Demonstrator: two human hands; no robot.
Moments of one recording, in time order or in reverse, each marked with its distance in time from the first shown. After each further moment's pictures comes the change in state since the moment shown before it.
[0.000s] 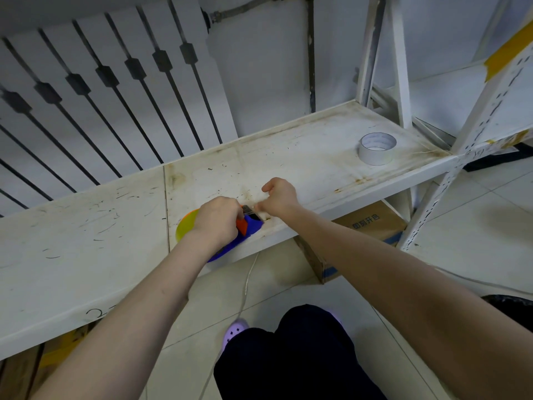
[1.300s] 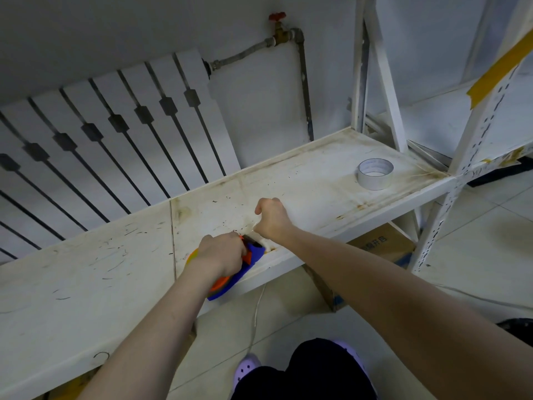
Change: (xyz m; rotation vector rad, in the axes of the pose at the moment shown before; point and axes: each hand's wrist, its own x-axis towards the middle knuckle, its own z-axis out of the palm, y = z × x) left_hand 0.008 -0.001 -0.011 0.098 -0.249 -0.023; right_hand 0.022 -0.019 0.007 -0.226 0.008 -0.164
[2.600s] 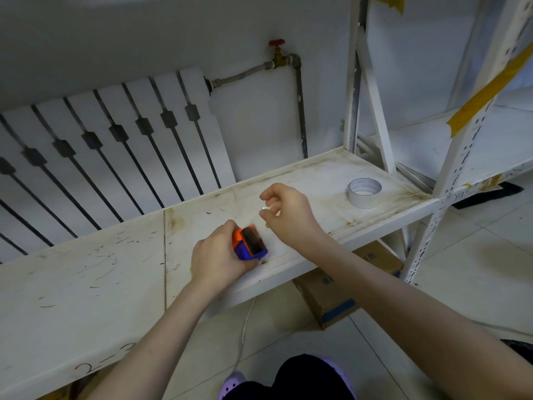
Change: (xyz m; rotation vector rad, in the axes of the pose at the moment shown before) left_hand -0.026 0.023 -0.009 -0.475 0.597 -0.114; right_hand -0.076 -0.031 -0.091 0.211 0.209 -0.222
